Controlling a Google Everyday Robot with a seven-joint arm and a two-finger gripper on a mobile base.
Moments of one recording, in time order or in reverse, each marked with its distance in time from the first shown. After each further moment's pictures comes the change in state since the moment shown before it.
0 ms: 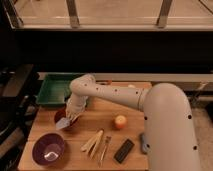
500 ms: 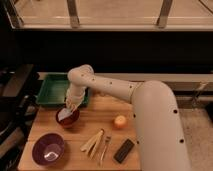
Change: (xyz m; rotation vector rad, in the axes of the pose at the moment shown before) arm 0.035 -0.046 -0.018 -0.004 0.038 -0.071
